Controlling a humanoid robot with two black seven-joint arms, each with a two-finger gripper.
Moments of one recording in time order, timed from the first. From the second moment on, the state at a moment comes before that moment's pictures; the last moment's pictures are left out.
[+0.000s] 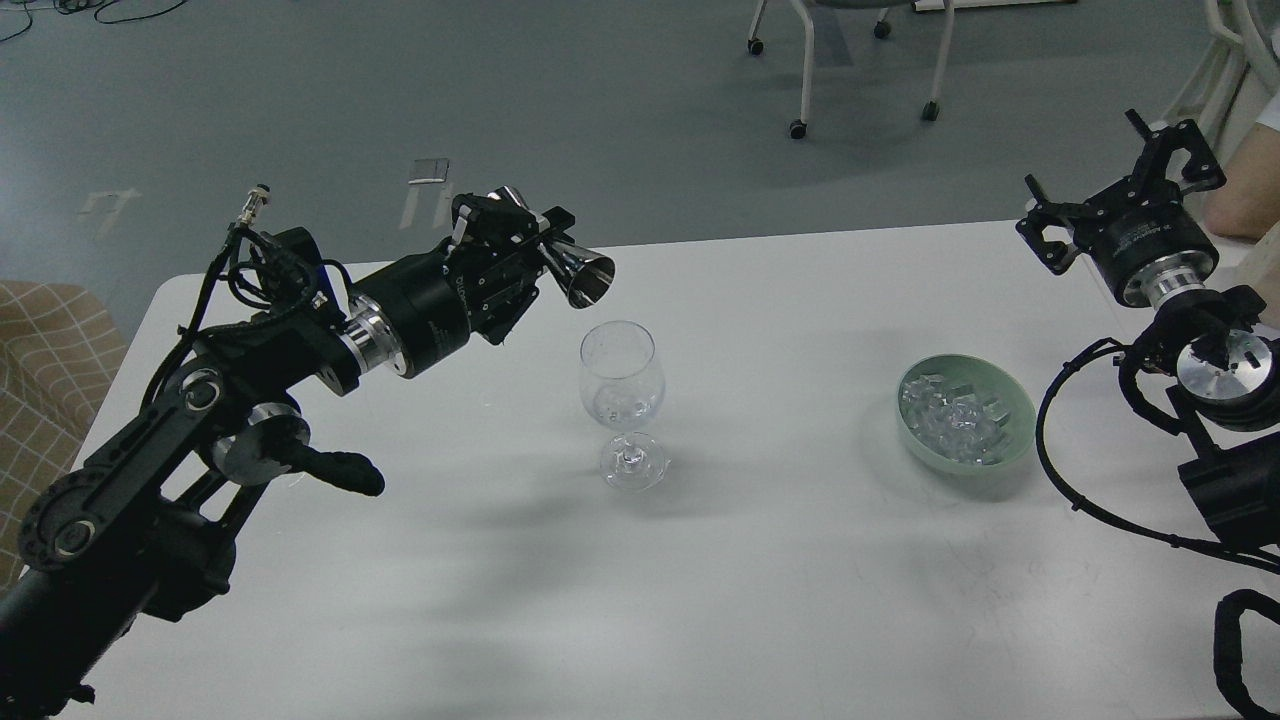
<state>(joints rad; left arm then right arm) -0.48 0.41 -1.06 -1.54 0.78 -0.28 0.24 0.57 -0.27 1.40 0.72 -0.21 0.31 0.02</state>
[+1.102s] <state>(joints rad) -0.49 0.44 -1.05 -1.67 1.13 -0.32 0.23 0.58 -0.28 1.40 0.73 -0.21 0.31 0.02</state>
